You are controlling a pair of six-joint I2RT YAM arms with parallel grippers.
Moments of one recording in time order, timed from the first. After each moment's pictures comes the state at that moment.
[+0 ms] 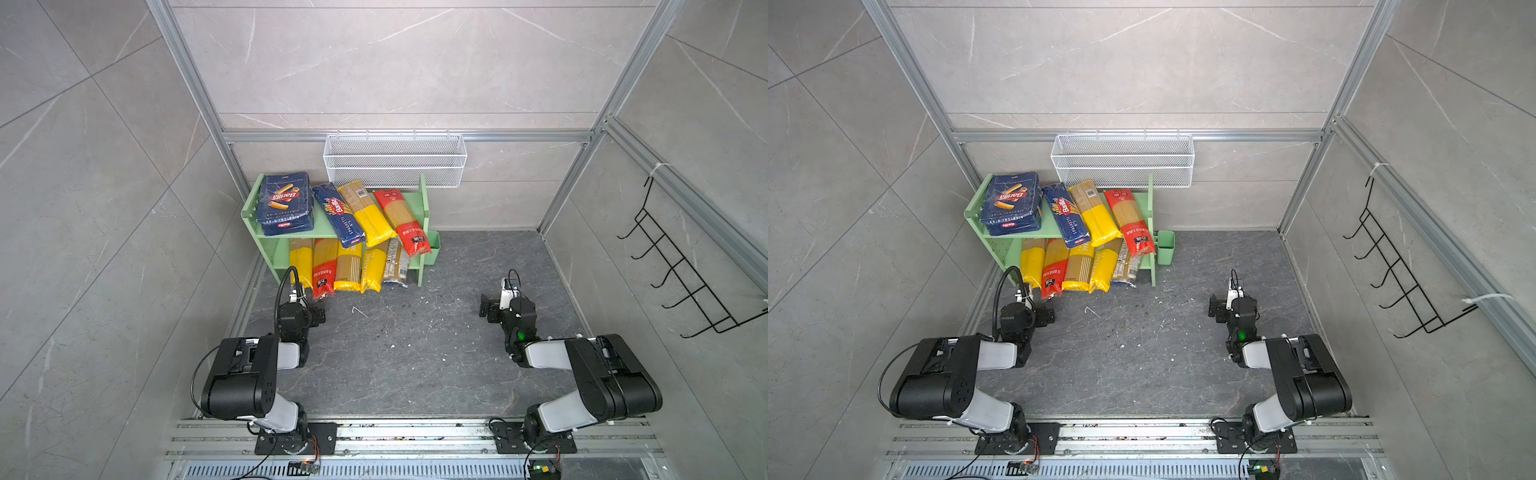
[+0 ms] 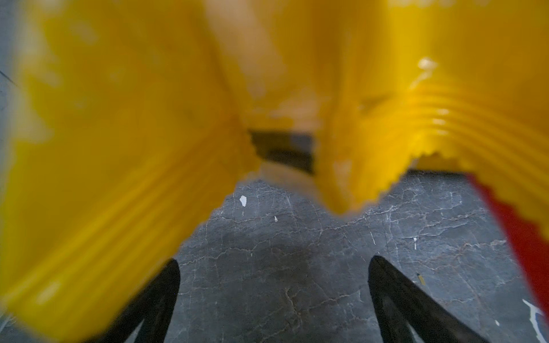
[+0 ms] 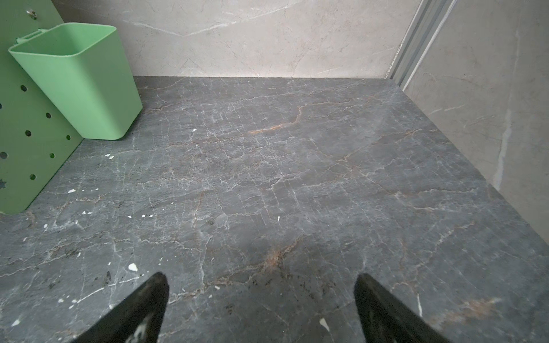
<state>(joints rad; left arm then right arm) 0.01 1.52 0.33 0.76 -0.12 0.02 0.12 1.52 0.35 0.79 0.15 0.02</state>
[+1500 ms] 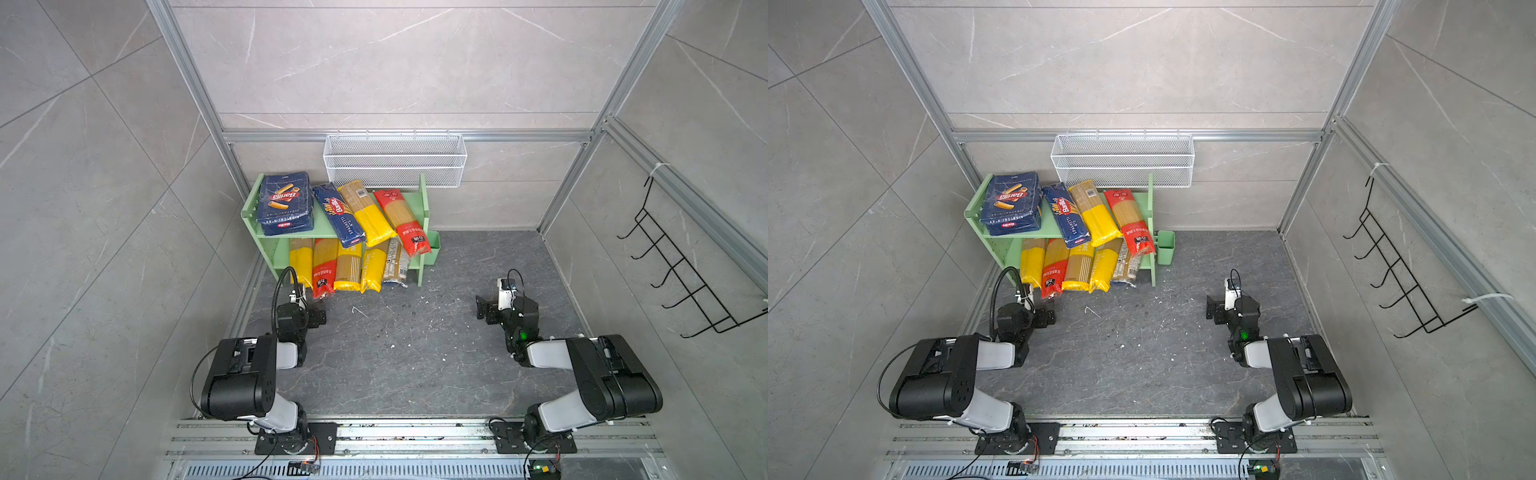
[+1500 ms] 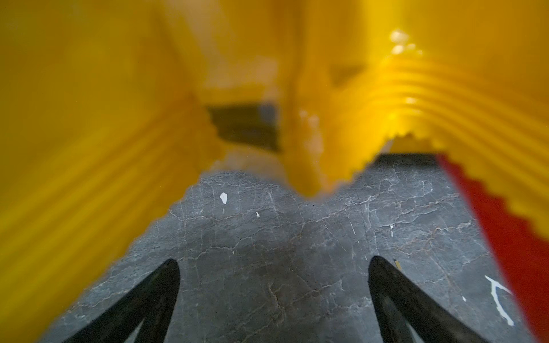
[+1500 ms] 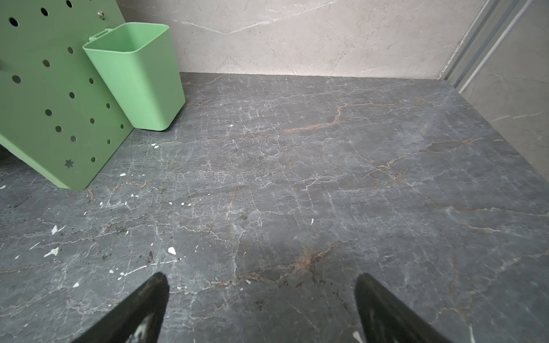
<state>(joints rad) 0.04 1.52 0.33 0.74 0.01 0.02 0.09 1.52 0.35 0.79 -0.03 0.00</state>
